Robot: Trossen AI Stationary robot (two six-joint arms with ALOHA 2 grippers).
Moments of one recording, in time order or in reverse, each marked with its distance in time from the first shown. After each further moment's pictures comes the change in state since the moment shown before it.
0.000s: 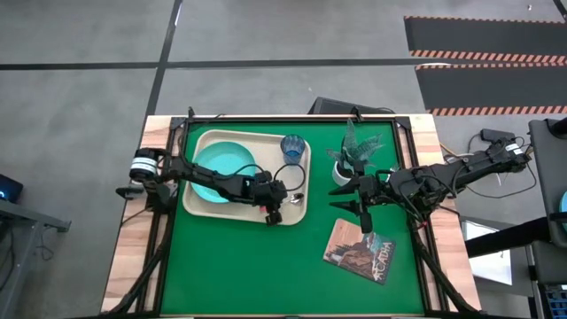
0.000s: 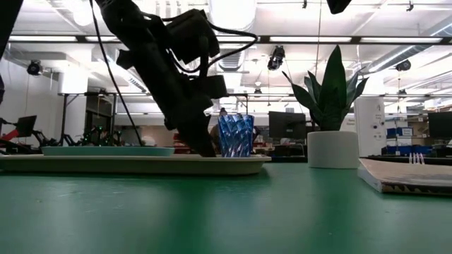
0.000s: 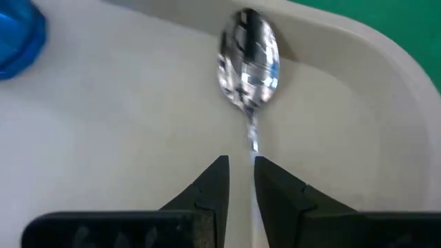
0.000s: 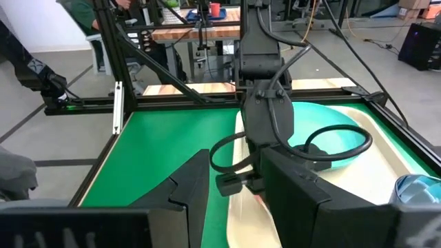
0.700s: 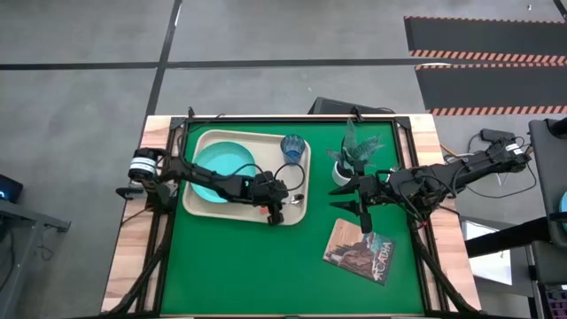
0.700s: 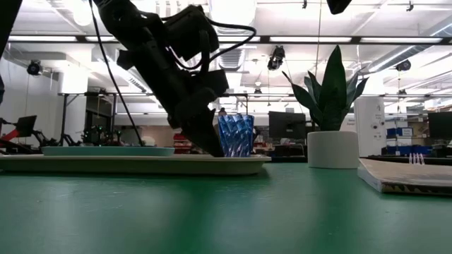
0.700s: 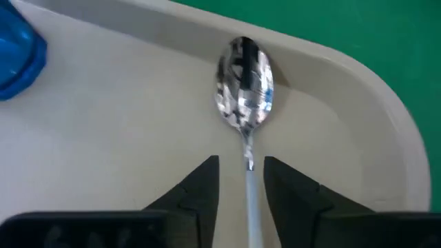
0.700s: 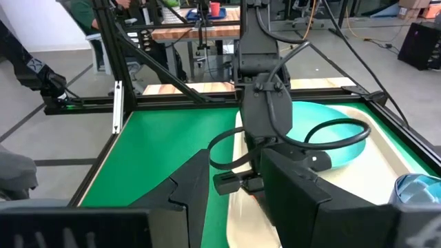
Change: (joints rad) left arm -0.007 -0.009 -0.013 0.067 0.009 0.000; right arm 0.000 0.000 0.000 -0.001 0.000 0.000
